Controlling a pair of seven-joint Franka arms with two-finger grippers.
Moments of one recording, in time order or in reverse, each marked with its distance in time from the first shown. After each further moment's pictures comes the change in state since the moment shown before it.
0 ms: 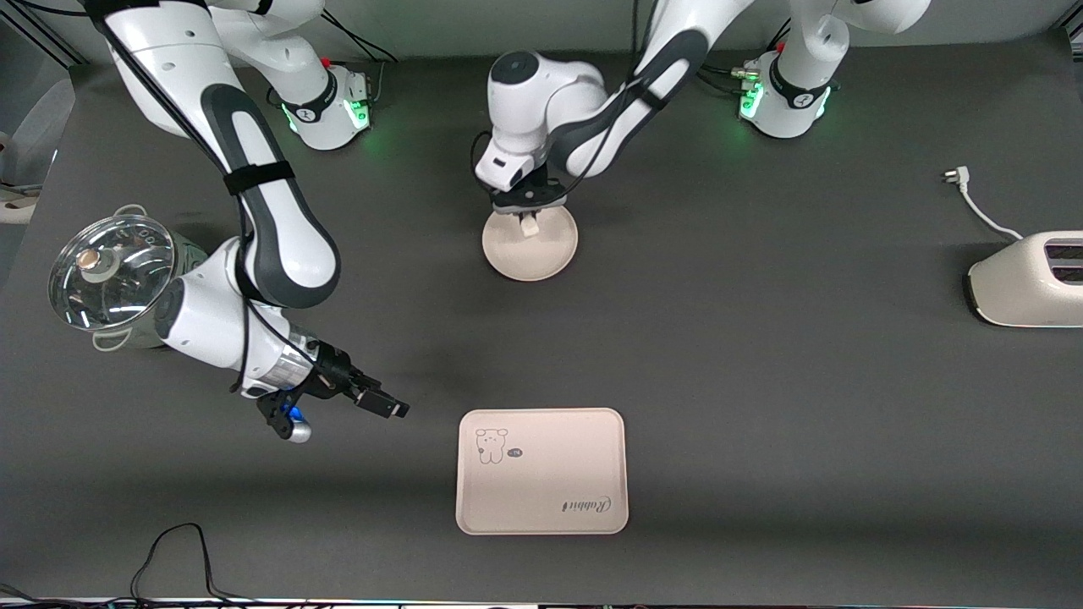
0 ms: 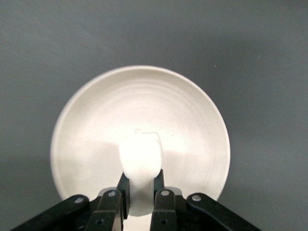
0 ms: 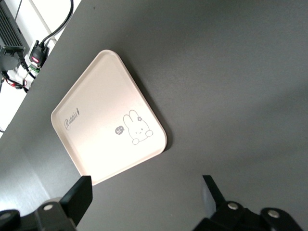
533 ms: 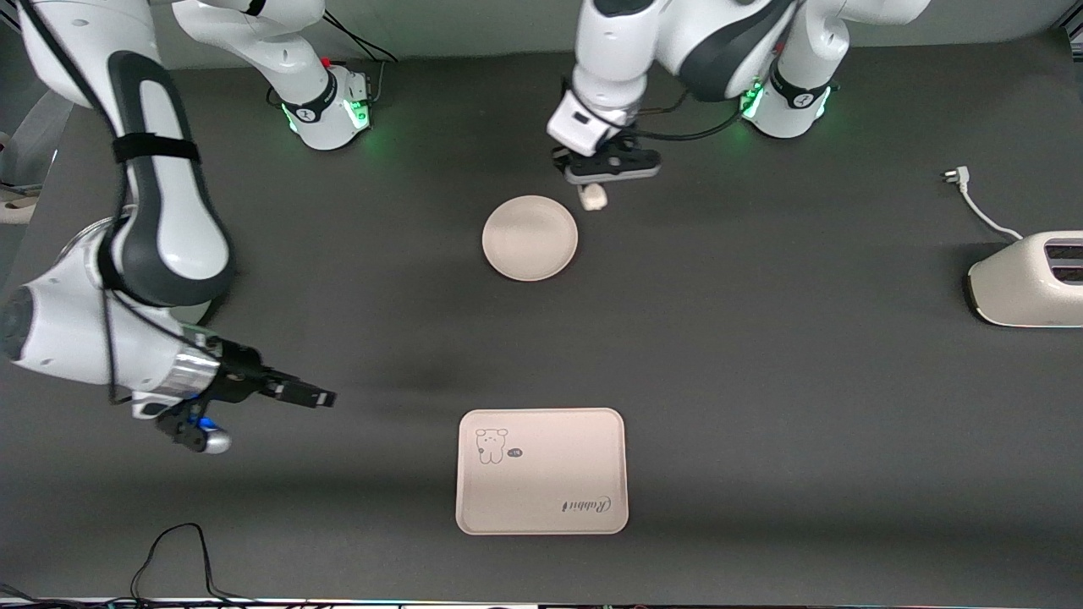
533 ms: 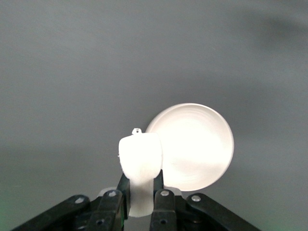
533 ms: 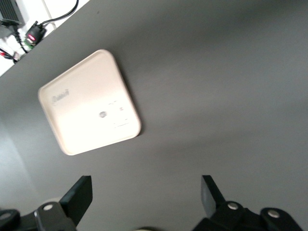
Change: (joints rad) left arm 0.201 -0.525 -0.011 -0.188 -0.551 -0.175 0.547; right arm -0.122 -0.059 -0.002 0.180 -0.196 -0.374 -0.027
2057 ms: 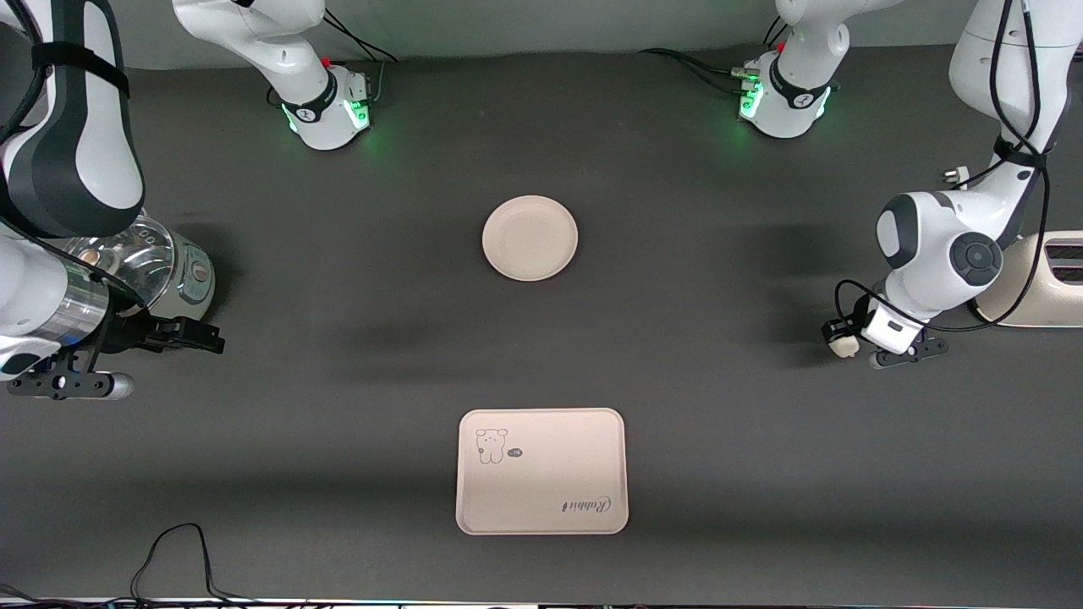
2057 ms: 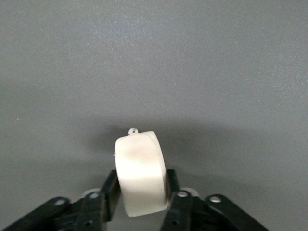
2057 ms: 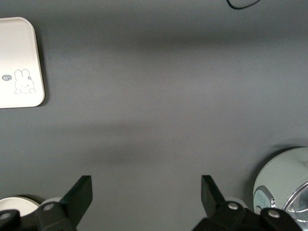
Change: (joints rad) left arm 0.681 0.294 0.346 -0.221 0.021 0.416 0.937; right arm -0.128 -0.163 -0.006 0.057 -0.457 -0.296 -0.282
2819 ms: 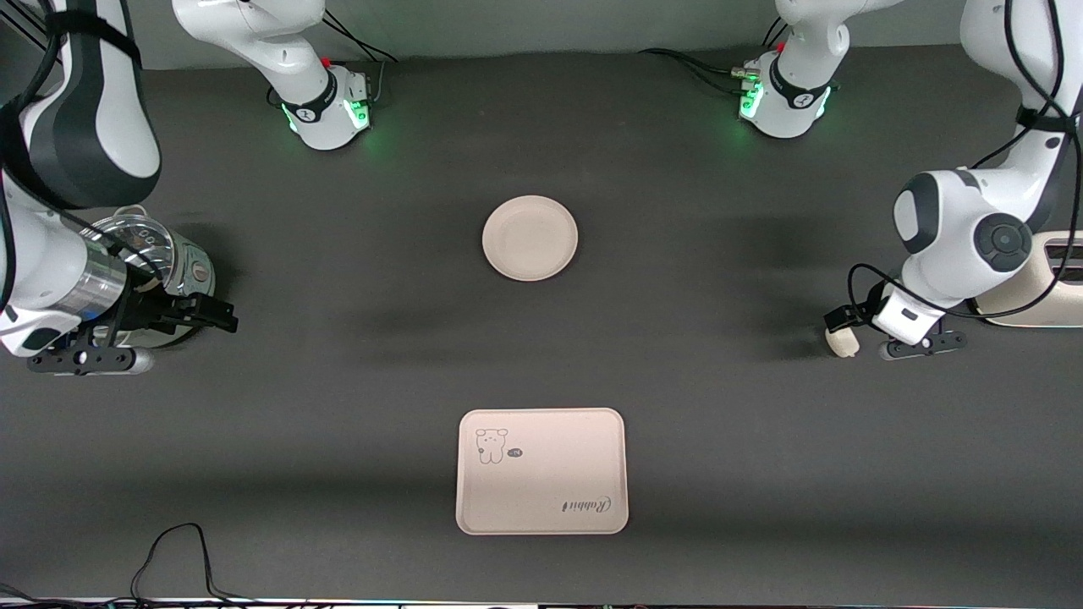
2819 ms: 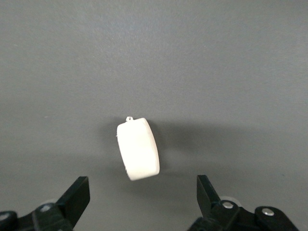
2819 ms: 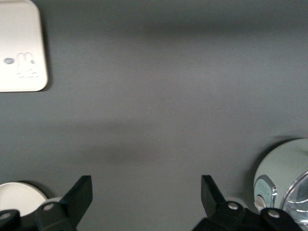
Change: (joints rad) left arm 0.000 -0.096 -0.016 0.004 -0.004 -0.112 0.058; right arm 0.021 -0.074 -0.008 -0.098 -0.013 -0.001 0.000
